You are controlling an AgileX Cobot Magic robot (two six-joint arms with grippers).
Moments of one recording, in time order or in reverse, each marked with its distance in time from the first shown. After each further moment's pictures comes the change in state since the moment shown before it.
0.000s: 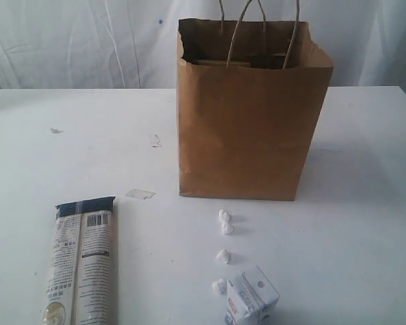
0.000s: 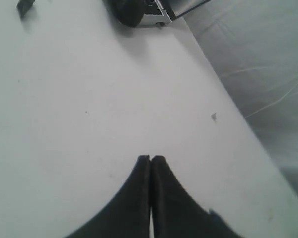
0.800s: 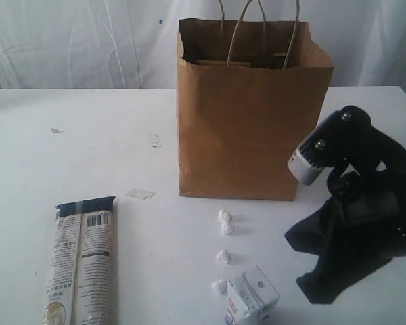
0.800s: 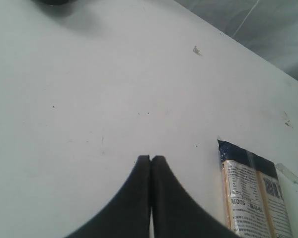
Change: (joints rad) left arm 0.000 0.000 0.000 -0.369 -0.058 0.771; right arm 0.447 0.703 -0.171 0.666 0.393 -0.515
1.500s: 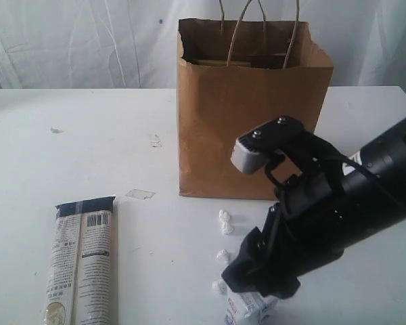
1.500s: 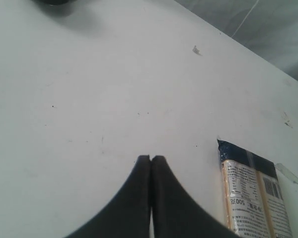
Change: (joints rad) left arm 0.000 0.000 0.000 0.000 0.000 0.000; right arm 0.036 0.227 -0.147 0.159 0.165 -0.043
